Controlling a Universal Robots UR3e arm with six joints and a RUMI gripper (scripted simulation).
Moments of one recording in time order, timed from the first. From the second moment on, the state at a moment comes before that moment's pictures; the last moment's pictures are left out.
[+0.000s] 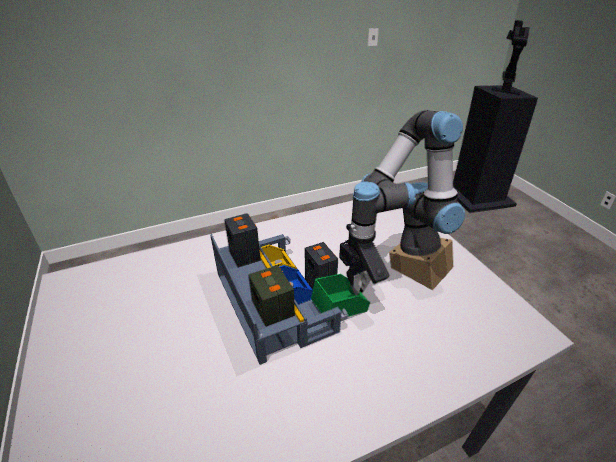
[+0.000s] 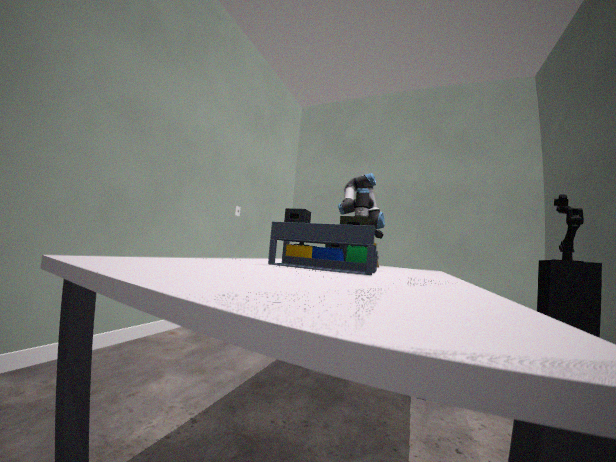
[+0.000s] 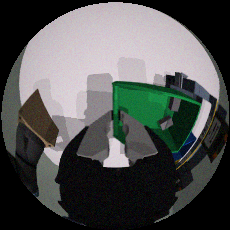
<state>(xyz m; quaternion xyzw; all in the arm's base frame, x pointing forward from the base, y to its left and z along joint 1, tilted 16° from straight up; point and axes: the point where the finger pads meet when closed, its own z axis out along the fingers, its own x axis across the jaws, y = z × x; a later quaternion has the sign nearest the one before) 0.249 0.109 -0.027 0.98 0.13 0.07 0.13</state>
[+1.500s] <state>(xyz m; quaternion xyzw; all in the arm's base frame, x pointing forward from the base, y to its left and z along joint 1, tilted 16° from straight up) 0.249 0.109 -0.028 0.98 0.13 0.07 0.13</state>
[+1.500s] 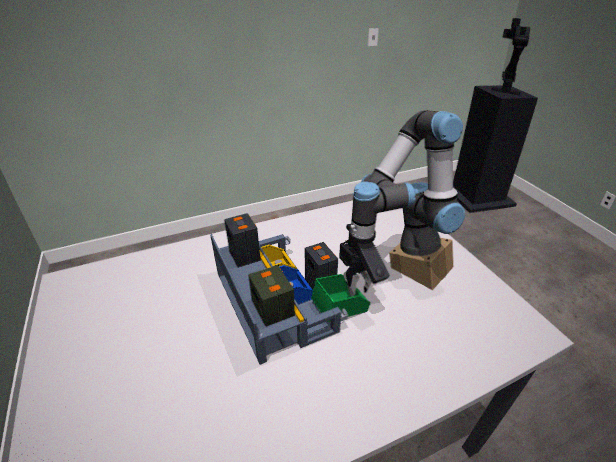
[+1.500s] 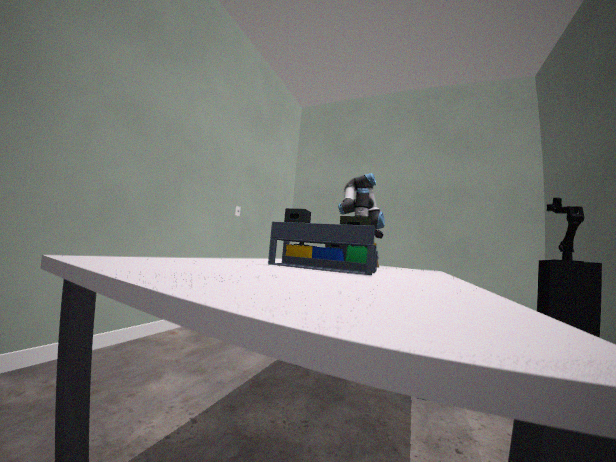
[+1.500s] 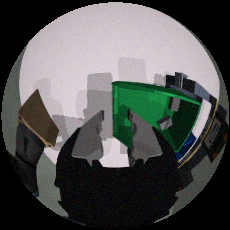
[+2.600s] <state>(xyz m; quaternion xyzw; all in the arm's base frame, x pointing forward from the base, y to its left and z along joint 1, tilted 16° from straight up) 0.237 0.127 0.047 0.98 0.13 0.07 0.13</state>
